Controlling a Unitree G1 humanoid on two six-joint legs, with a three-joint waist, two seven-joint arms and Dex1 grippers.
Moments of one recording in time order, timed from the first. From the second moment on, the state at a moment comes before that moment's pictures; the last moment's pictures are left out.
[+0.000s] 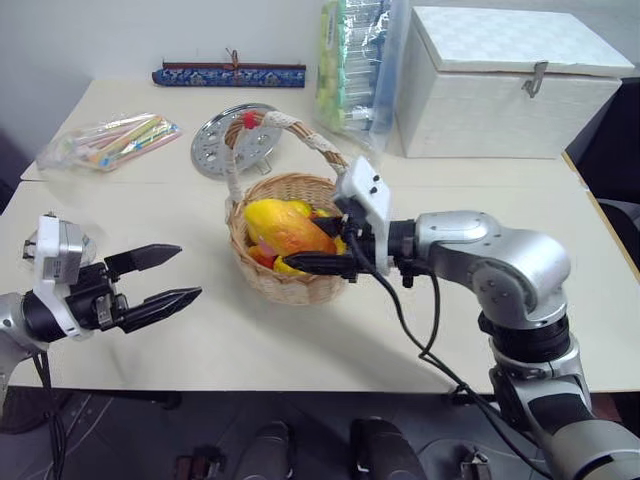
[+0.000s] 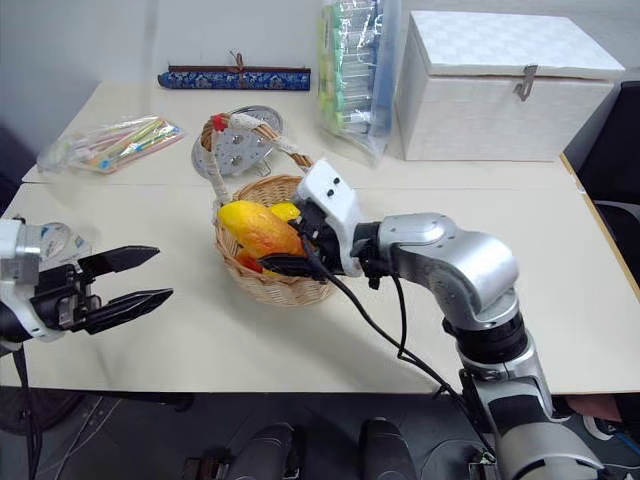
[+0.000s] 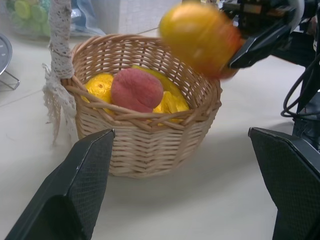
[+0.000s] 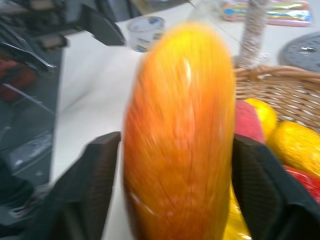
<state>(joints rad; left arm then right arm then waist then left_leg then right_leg) 0.00 0.87 0.58 -0.35 -0.87 0.67 -1.00 -0.82 -0.38 0.19 -0.40 0.58 1.12 0.64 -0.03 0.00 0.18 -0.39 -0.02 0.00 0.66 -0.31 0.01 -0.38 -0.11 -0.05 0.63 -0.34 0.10</state>
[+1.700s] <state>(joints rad) -0.22 0.84 0.37 -0.30 -0.89 0.67 -1.04 -0.67 -0.66 -0.03 -0.13 0.61 0.65 1.10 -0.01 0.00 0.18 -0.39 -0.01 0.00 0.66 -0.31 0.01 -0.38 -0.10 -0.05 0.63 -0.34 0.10</state>
